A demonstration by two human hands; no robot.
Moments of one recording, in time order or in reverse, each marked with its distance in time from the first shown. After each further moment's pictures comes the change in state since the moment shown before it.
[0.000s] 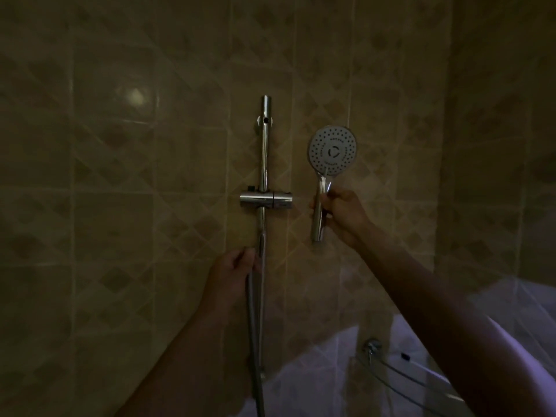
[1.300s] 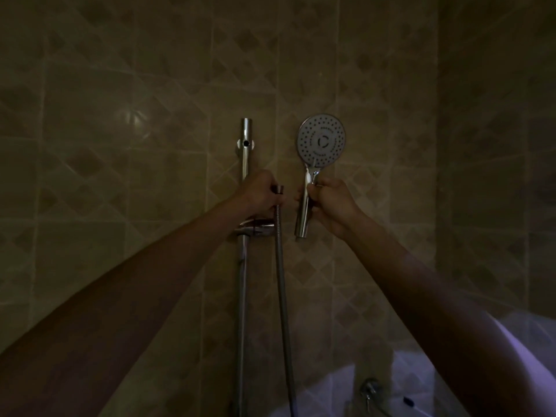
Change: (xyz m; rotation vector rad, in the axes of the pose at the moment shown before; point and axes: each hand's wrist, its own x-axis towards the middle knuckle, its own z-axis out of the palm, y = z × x) left_hand 0.174 0.125 0.078 0.774 -0.103 0.346; right_hand 0.063 -0.036 -0.006 0.112 -0.080 -0.098
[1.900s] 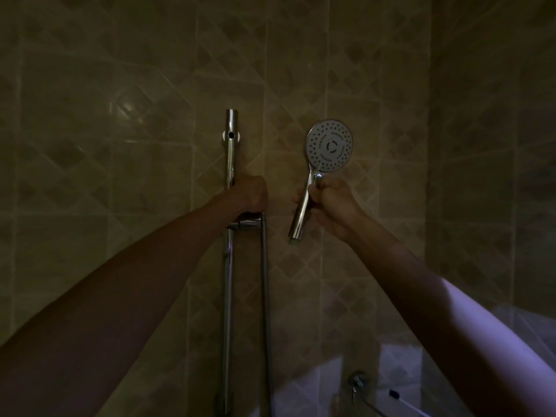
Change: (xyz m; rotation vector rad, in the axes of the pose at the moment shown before) left_hand 0.007 -0.002 0.016 0.377 -0.222 0.044; right_hand -0.009 0.003 -0.027 0.029 0.004 0.068
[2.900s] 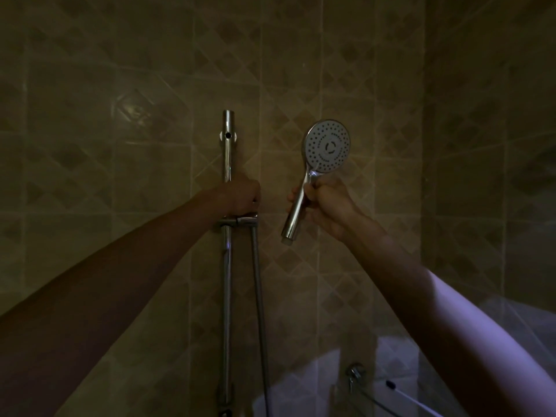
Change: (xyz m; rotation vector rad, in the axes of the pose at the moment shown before) left_hand -0.020 -0.005 -0.014 0.255 -0.086 0.234; right_hand -0.021 -0.009 -0.001 0.067 -0.055 0.062
